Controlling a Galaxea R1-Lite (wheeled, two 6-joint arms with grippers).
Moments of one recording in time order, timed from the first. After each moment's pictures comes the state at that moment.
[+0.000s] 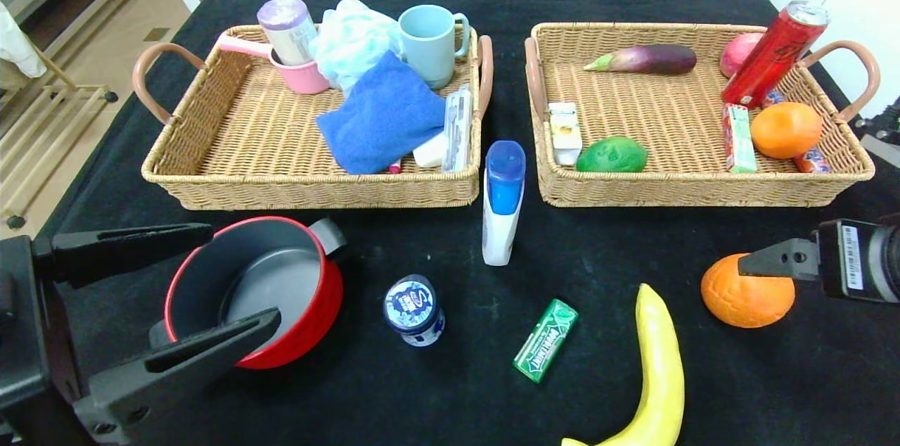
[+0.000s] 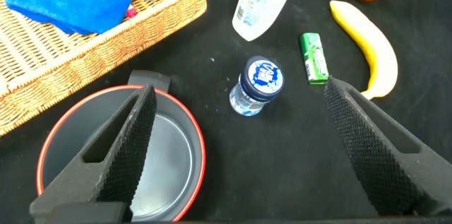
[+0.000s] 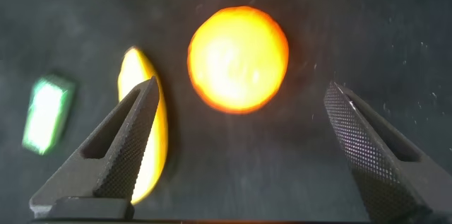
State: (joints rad) left arm -0.45 0.96 -0.69 -0.14 -0.23 0.16; right arm 0.40 1.39 -1.24 0.66 -0.23 0.49
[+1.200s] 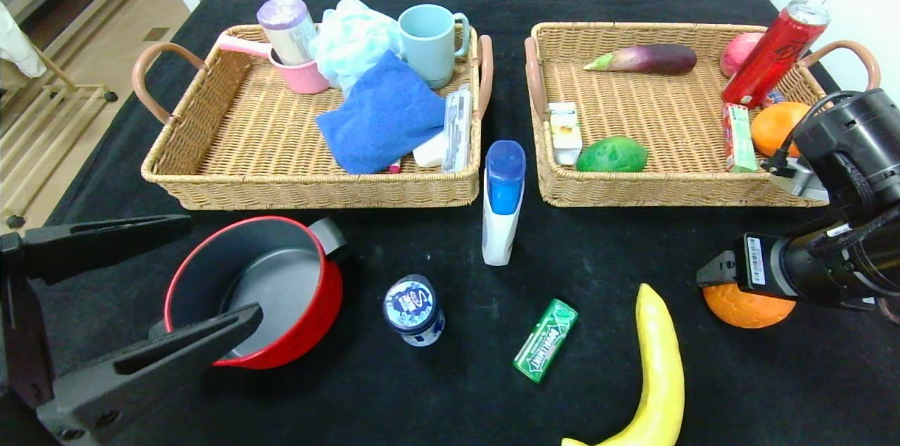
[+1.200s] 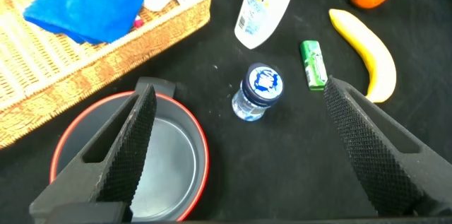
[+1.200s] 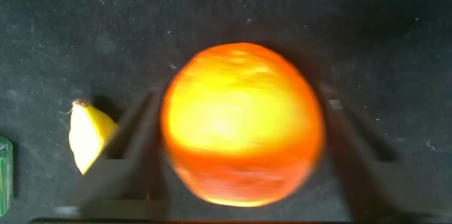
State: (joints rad) left arm -0.45 0.93 -0.69 -0.15 -0.22 0.16; right arm 0.34 1.58 -1.25 0.61 -0.20 0.50
